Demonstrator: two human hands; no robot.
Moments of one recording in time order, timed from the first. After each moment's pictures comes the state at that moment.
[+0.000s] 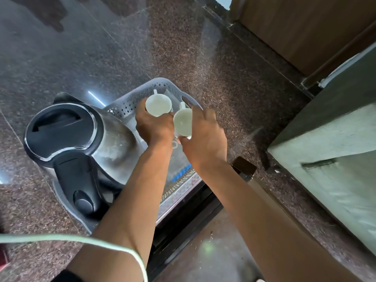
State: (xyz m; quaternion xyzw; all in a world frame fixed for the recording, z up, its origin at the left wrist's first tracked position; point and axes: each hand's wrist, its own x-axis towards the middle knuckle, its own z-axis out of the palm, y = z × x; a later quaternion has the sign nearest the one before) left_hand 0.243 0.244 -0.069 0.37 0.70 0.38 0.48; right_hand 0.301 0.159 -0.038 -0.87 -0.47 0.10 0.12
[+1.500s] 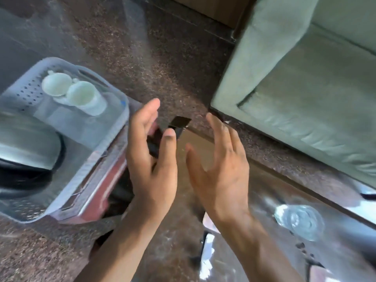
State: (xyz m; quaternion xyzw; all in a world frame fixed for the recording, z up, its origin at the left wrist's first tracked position) left_hand 0.244 -0.029 -0.008 0.68 0.30 0.40 0.54; right_hand 0.309 -0.126 0.026 -0.90 -0.26 0.06 0.34
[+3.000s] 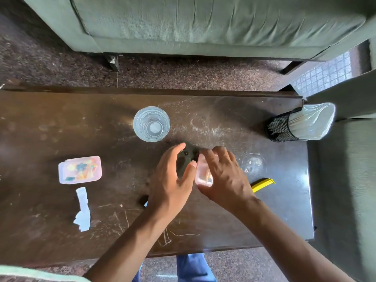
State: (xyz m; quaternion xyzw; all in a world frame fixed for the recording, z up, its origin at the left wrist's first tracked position) left_hand 0.260 -0.427 -0.125 0.82 0.20 -0.08 0.53; right_hand 0.302 -0.589 -0.110 -0.95 -0.17 0.24 0.14
